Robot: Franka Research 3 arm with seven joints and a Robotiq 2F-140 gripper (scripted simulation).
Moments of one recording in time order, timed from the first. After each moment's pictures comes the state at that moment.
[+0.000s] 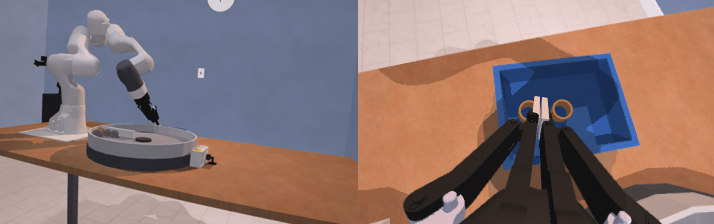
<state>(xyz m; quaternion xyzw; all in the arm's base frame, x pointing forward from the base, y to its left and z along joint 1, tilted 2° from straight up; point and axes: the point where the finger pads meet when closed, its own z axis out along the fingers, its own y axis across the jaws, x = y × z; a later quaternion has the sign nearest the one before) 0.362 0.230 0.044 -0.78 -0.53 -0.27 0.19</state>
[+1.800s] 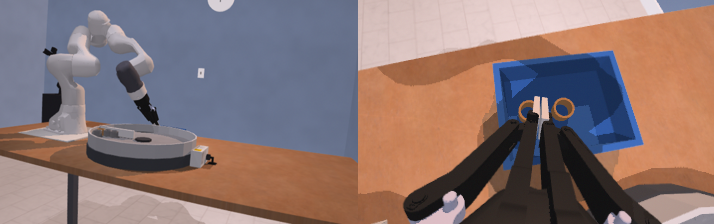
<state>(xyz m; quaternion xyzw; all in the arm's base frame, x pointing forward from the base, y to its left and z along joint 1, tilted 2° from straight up) 0.360 0.229 0.039 -0.78 -0.53 -0.27 0.18</state>
